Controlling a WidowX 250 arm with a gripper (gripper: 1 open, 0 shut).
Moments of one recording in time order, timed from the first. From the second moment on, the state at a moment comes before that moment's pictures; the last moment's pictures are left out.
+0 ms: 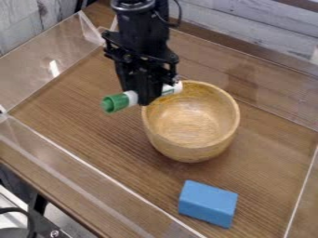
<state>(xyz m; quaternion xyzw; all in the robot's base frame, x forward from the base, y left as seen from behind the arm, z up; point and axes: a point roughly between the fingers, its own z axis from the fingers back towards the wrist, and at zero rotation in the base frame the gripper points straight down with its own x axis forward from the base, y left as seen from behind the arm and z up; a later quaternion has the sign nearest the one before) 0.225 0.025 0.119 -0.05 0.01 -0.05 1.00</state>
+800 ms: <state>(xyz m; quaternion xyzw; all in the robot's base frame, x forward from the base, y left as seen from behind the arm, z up) 0.217 0.049 0.114 -0.04 0.00 -0.02 1.00</state>
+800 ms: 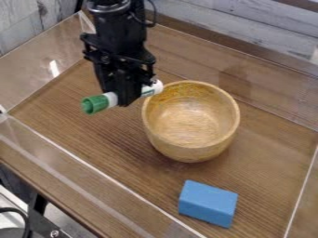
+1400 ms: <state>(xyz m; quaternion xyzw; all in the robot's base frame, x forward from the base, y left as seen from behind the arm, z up) 0.215 0.060 0.105 -0.03 -0.01 0.00 1.00</state>
